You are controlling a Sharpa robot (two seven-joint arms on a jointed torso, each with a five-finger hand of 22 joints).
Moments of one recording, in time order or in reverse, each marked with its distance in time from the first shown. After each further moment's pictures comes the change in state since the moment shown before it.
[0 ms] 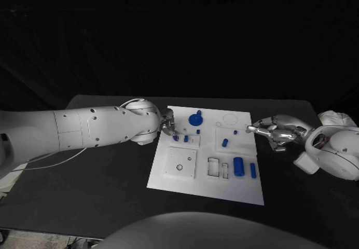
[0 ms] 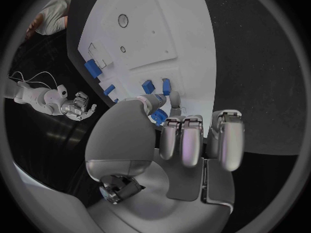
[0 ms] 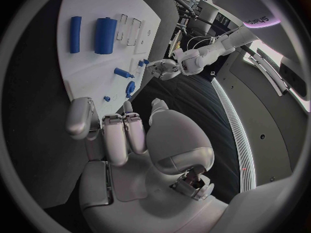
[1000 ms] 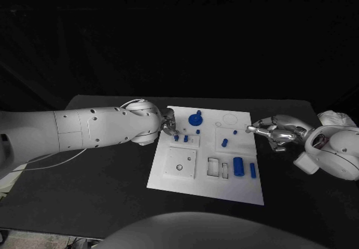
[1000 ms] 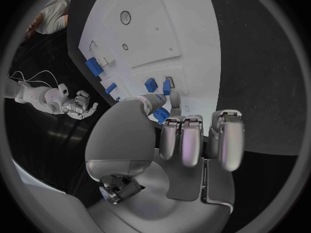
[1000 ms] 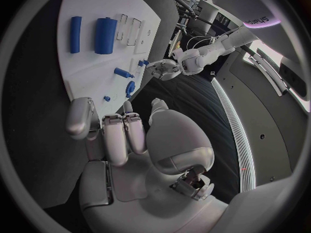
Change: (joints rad) left arm -0.001 -0.001 0.000 0.010 0.000 -0.027 0.004; left_hand 0.002 0.004 0.006 0.000 0.001 0.002 0.001 -0.001 -0.001 0.000 0.000 0.000 0.000 0.000 0.000 0.000 0.000 0.000 0.000 0.000 0.000 0.000; right arm -0.002 0.000 0.000 -0.001 0.000 -0.002 0.003; right_hand 0.003 0.003 0.000 0.000 0.004 0.000 0.000 0.000 0.000 0.000 0.001 -0.003 -0.001 0.000 0.000 0.000 0.000 0.000 0.000 0.000 0.000 0.000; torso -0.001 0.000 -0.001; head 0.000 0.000
